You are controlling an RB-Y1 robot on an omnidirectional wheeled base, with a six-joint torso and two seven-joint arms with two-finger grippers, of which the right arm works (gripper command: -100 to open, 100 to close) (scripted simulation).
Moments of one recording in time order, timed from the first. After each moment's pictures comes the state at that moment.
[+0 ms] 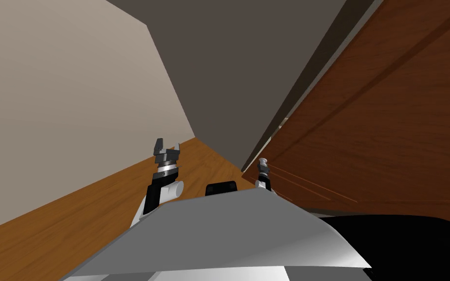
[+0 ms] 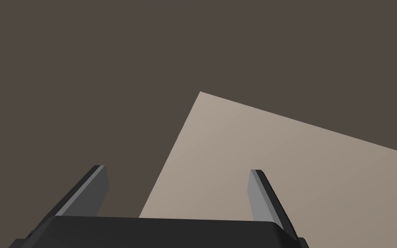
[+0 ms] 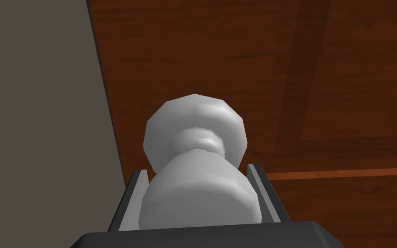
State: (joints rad) arm 0.09 -0.27 -0.17 -0.73 -0.59 -0.85 -1.44
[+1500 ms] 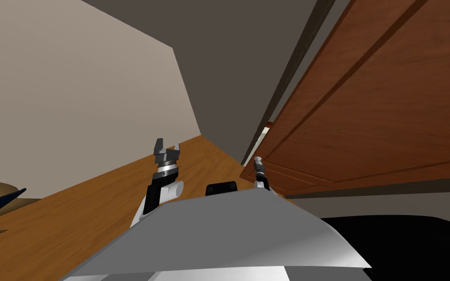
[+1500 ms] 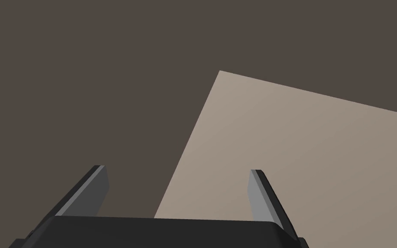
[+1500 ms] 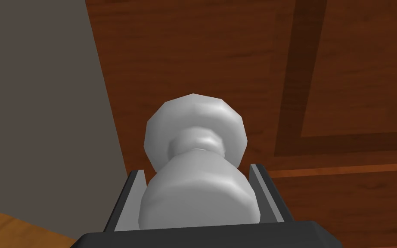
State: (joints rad) arm 0.11 -0.29 -0.06 -0.77 -0.52 -0.83 -1.52
